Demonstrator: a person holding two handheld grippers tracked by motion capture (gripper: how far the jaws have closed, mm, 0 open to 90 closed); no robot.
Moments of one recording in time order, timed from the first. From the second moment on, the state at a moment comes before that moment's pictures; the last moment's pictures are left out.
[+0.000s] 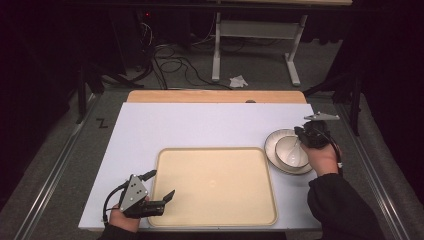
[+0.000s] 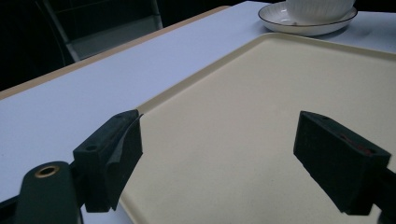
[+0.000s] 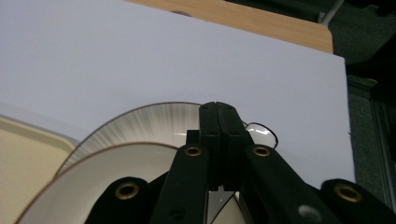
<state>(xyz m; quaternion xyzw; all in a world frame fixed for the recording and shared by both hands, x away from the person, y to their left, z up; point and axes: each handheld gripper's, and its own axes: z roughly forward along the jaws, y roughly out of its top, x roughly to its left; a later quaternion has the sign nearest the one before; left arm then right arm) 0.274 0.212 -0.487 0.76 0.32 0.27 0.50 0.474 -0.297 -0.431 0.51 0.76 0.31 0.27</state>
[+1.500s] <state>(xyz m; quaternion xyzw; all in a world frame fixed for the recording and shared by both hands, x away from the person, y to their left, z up) 0.274 0.210 -0.488 0.76 0.32 0.27 0.49 0.433 -0.345 -0.424 0.50 0.75 0.32 0.29</state>
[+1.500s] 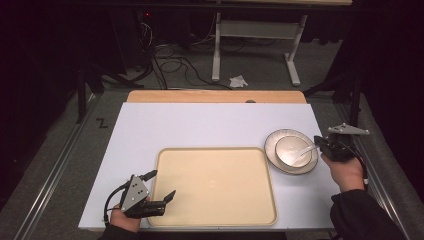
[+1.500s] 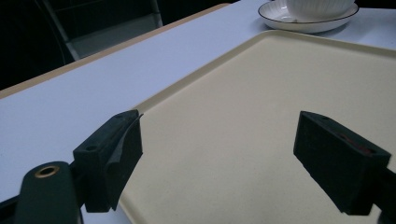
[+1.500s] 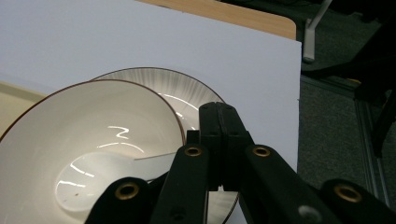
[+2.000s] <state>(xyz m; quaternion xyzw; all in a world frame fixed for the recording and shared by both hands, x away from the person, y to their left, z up) 0.273 0.212 -0.487 0.76 0.32 0.27 0.49 0.418 -0.353 -0.435 0.50 0.76 0.31 0.28</state>
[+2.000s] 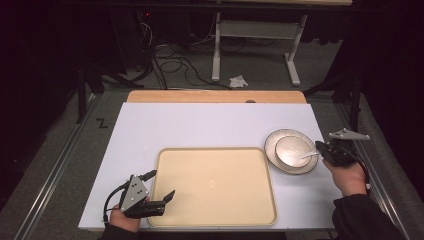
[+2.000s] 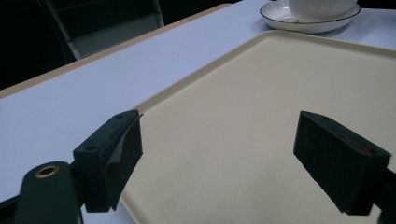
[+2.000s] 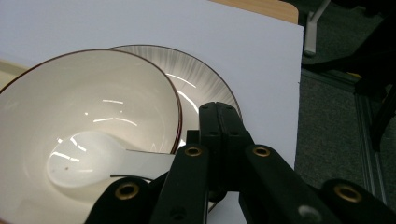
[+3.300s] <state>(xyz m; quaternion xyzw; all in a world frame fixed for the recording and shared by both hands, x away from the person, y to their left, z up) 0.275 0.210 -0.489 0.76 0.33 0.27 0.49 0.329 -0.326 -0.472 0.45 0.74 0.40 0.29</state>
